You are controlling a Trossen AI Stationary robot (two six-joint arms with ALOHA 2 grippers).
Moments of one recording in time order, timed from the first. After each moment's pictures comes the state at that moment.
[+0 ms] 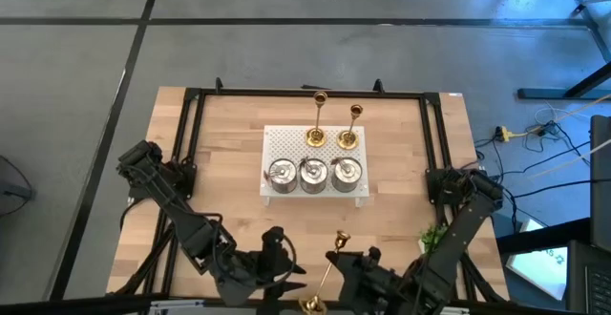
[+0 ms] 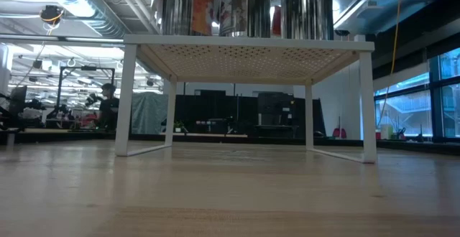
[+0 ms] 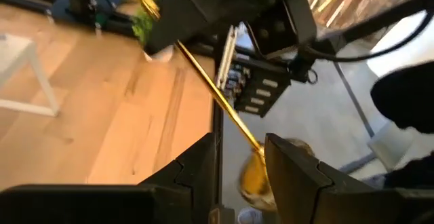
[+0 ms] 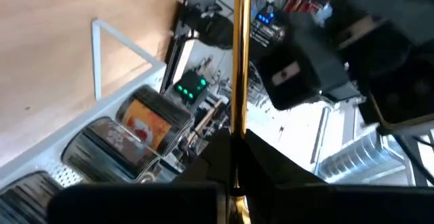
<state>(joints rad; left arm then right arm) -0.75 1.78 1.71 -0.45 -0.55 -0.67 0.91 2.00 1.92 -0.85 1.22 -1.19</state>
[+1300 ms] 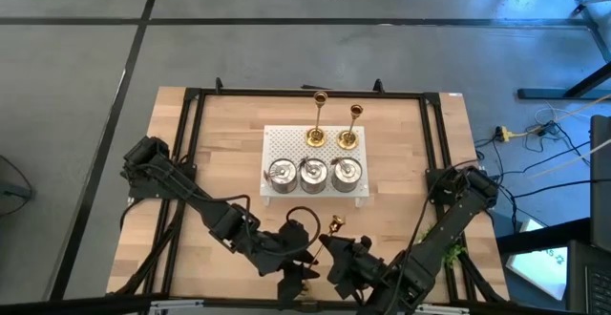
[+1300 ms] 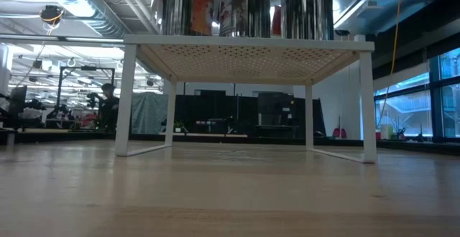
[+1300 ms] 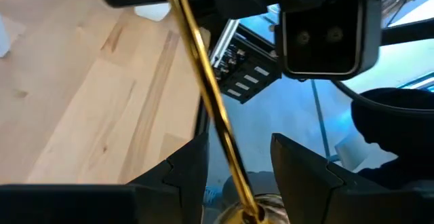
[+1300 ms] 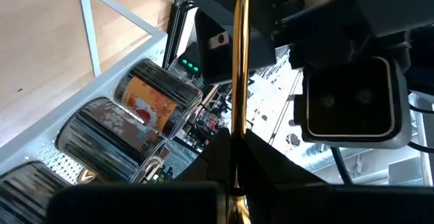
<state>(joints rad) -0.59 1.78 1.57 -0.29 -0.27 -0.84 0.84 2.00 1.87 -0.80 1.29 -1.16</state>
